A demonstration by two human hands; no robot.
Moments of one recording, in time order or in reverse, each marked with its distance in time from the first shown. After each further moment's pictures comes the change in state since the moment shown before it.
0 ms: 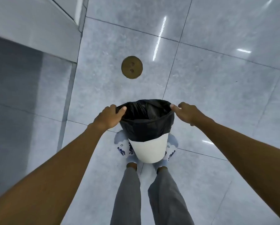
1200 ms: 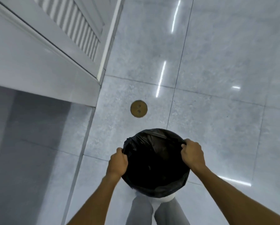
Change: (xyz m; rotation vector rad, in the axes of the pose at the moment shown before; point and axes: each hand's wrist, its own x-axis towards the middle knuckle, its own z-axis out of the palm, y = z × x) left_hand -0.097 0.008 -0.013 -0.183 0.209 -0.029; right_hand -0.087 -0.009 0.002 0.192 0.429 -0.049
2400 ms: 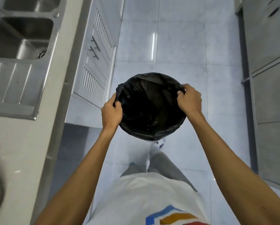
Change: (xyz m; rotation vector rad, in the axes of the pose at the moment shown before) left_hand -0.357 0.298 -0.338 -0.383 0.368 0.528; right_hand -0.283 -0.188 -0.450 0.360 0.466 -0.169
